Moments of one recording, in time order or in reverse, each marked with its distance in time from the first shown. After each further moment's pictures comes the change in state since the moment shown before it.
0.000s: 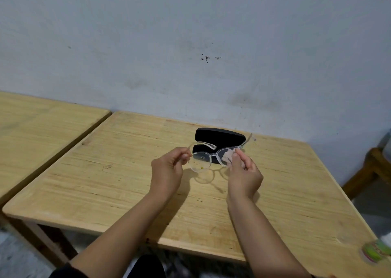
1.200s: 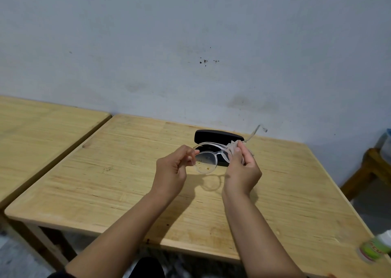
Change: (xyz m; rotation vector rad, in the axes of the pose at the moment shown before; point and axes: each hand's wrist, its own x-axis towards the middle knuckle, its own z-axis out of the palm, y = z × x) left_hand -0.002 0.014 -0.002 -0.052 -0.092 0.203; right_hand -0.012 -0.020 0.015 0.125 0.017 -0.029
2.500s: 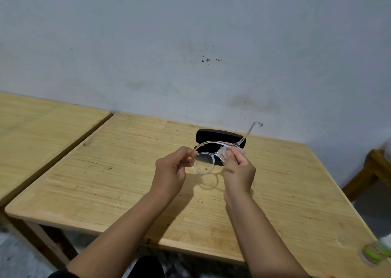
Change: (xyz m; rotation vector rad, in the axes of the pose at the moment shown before) left_hand -0.001 -0.005 -0.004 0.021 0.002 0.004; right_hand 0.006 0.011 -0.002 -0.156 -0.185 0.047
